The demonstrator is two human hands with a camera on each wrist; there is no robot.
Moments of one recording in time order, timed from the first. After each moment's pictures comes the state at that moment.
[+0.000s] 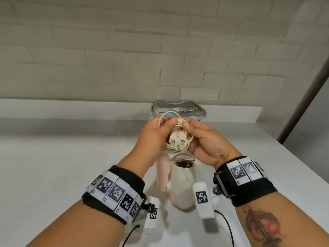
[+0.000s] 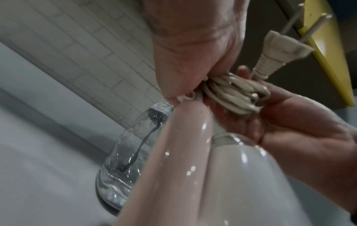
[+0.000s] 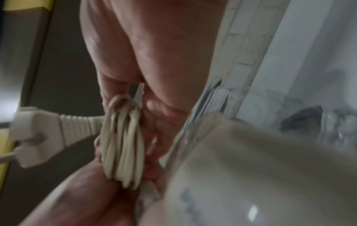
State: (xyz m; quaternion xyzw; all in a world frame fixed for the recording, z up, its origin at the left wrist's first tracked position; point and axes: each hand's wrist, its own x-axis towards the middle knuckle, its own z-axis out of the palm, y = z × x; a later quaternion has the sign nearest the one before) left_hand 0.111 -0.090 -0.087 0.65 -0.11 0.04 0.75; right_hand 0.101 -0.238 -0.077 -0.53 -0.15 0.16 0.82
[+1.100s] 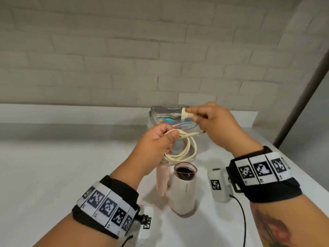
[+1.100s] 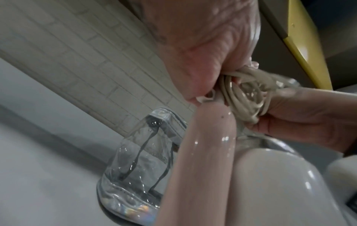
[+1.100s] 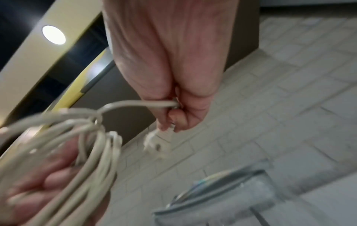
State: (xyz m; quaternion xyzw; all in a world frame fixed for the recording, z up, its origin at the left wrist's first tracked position) left_hand 0.093 -0.080 -0.085 0.65 -0.22 0.01 0.73; right_hand 0.106 -0.263 -0.021 -0.91 -0.12 -0.19 0.34
